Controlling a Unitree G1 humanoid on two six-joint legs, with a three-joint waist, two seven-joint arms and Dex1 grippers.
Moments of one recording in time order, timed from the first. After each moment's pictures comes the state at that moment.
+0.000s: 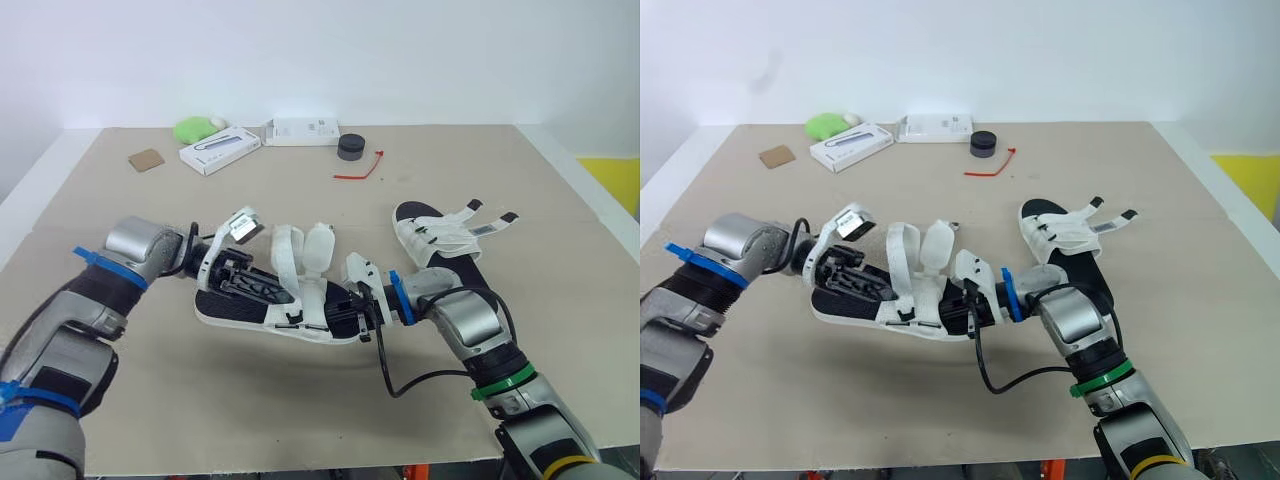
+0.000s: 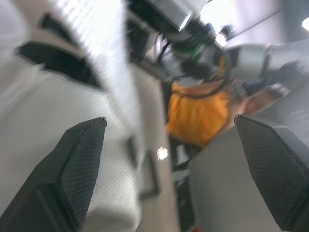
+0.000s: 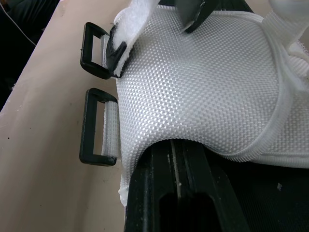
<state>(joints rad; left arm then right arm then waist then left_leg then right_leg) -0.92 0.67 -0.42 0.38 -0.79 1.13 -1.53 -0.57 -0.46 0.34 0.06 0.25 0.54 1.25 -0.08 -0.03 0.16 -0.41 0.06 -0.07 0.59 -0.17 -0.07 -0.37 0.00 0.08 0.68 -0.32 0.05</state>
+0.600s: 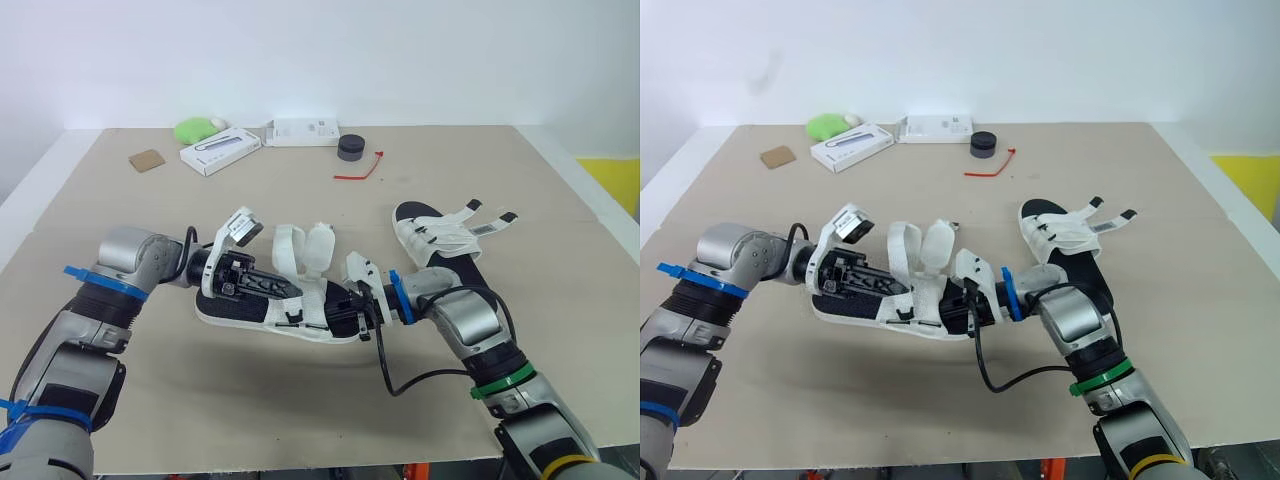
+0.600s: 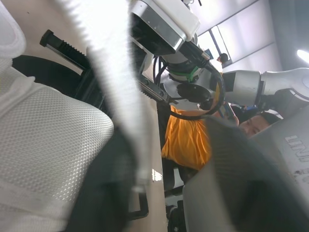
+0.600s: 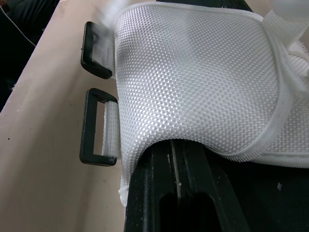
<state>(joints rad) -0.85 0.64 -0.27 0.30 -0.78 1.22 -1.44 -0.58 -0.46 0.34 0.08 0.25 0.54 1.26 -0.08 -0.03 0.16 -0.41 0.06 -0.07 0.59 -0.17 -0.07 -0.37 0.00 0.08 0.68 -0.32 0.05</state>
